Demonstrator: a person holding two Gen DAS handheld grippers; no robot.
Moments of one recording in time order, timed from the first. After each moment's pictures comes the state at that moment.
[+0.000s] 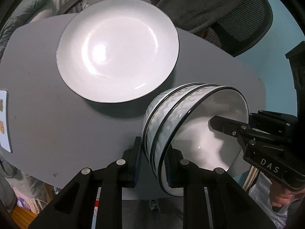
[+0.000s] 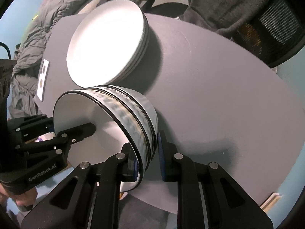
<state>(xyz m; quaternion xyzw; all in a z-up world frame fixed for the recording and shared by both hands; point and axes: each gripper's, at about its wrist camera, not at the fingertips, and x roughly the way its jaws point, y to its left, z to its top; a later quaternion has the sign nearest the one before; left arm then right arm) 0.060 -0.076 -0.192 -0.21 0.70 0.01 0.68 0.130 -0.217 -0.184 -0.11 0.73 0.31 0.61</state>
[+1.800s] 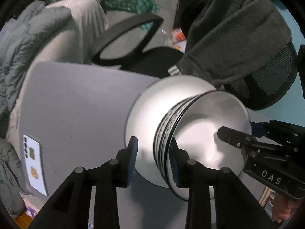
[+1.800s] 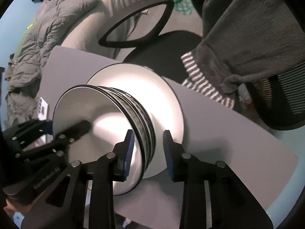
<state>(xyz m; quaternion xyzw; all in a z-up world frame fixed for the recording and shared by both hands) 0.132 0.030 -0.185 -0.18 0.65 0.09 0.73 0.210 -0.098 -0.183 -0.13 0.70 0.29 0.64</state>
